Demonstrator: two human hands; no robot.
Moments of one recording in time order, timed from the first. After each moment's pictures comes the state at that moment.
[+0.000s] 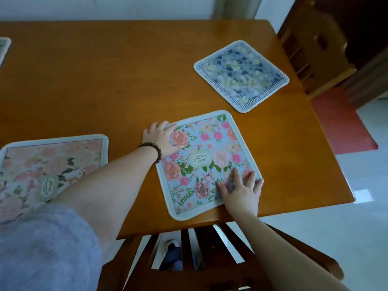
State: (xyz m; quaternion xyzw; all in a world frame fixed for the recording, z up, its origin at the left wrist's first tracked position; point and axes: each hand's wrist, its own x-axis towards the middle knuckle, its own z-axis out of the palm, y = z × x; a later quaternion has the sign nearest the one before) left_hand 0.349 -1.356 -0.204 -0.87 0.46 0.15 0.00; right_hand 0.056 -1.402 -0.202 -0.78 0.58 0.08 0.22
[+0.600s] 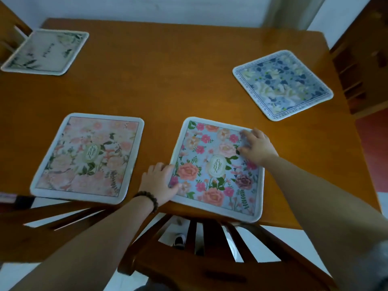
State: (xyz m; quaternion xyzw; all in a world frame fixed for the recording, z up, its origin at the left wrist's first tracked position) left_hand 0.235 -1.210 -0.182 -0.93 0.32 0.17 -0.06; right_hand 0.139 -1.533 -0.183 -0.91 0.33 0.11 0.22
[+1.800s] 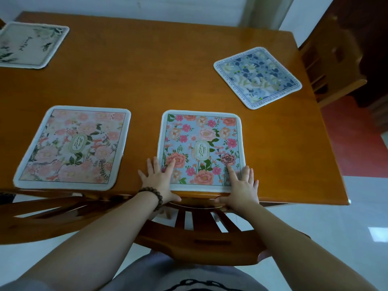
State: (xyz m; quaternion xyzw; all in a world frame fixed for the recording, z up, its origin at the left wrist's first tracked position) left_hand 0.182 -1.217 -0.181 -0.90 0.32 0.30 0.07; right_hand 0.007 -1.399 -0.185 -0.89 0.37 0.19 0.17
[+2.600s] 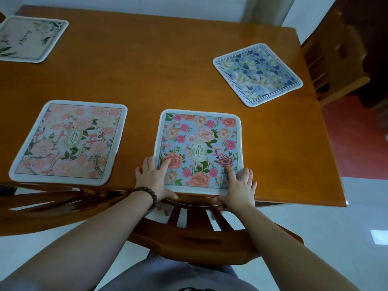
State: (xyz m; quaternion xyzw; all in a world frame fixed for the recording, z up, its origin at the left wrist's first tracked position) left_hand 0.171 -1.217 -0.181 -0.92 0.31 0.23 0.05; right_hand 0.000 -1.402 -0.192 -0.89 0.40 0.16 0.17
